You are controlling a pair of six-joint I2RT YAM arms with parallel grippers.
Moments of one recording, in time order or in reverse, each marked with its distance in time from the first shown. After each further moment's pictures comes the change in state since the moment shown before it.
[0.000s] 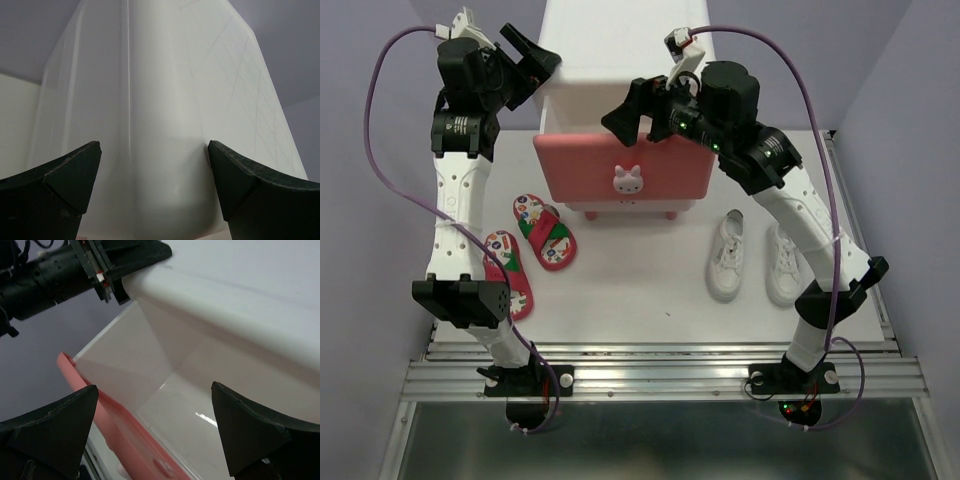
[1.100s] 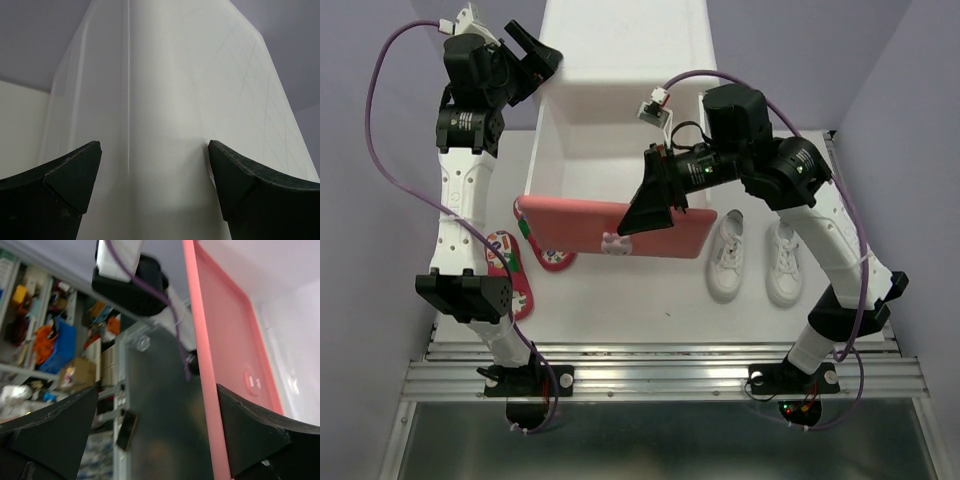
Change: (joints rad) left arm -0.019 0.057 0.080 -0.035 -0.047 0.043; right arm 0.064 -0.066 0.104 -0.468 -0.713 0.101
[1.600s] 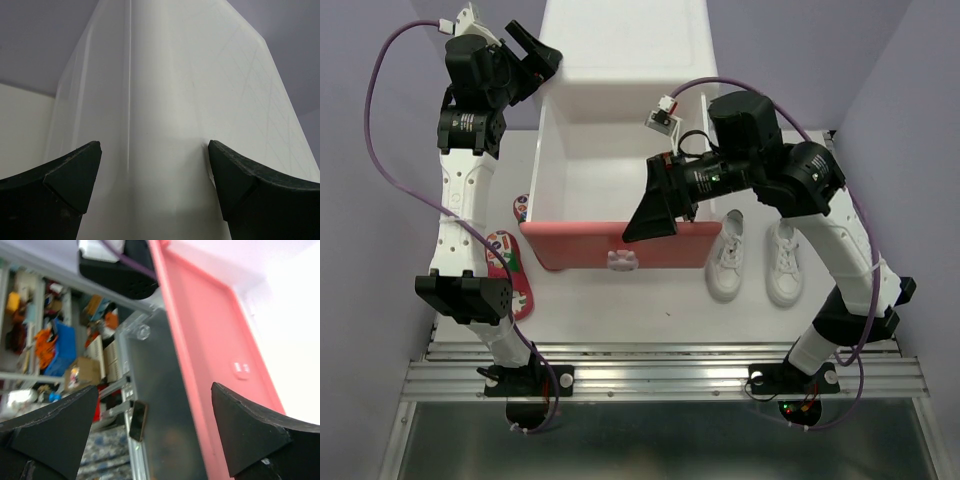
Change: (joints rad) left arm -0.011 -0.018 -0.029 0.030 -0.032 0.014; right arm 0.035 -0.066 -0.051 -0.111 0.047 0.069
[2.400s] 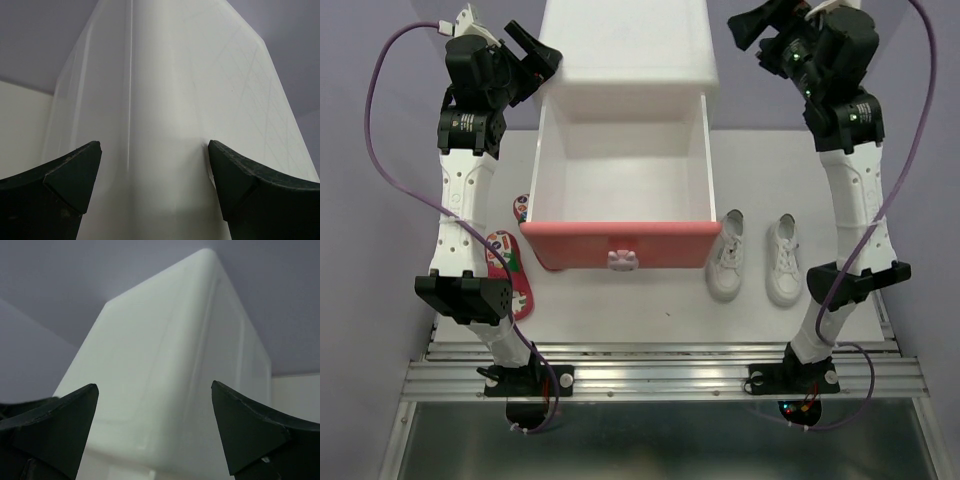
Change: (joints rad) left arm 0.000 -0.005 -0.003 -0.002 -0.006 -0.016; right arm -0.515 0.164 0.174 0.506 0.737 0.095
